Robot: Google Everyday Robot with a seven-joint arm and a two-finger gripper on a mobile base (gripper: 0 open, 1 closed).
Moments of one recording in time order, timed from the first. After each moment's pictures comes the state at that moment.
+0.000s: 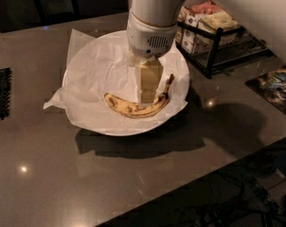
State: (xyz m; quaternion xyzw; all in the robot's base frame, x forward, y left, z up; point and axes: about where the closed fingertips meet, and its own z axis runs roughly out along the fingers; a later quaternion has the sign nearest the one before) arm 0.501 0.011 0.925 -0.78 0.62 0.04 0.09
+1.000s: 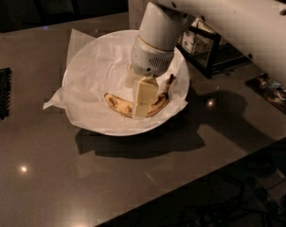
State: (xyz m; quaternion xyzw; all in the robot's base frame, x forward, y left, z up) arm 0.505 0.023 0.870 -0.76 0.63 0.15 0.09
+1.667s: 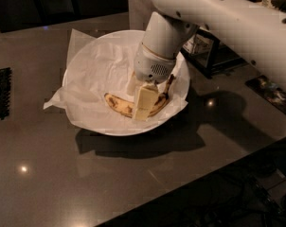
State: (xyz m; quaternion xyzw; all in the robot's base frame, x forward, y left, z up) arm 0.500 0.020 0.854 -0.74 0.64 0.18 0.09
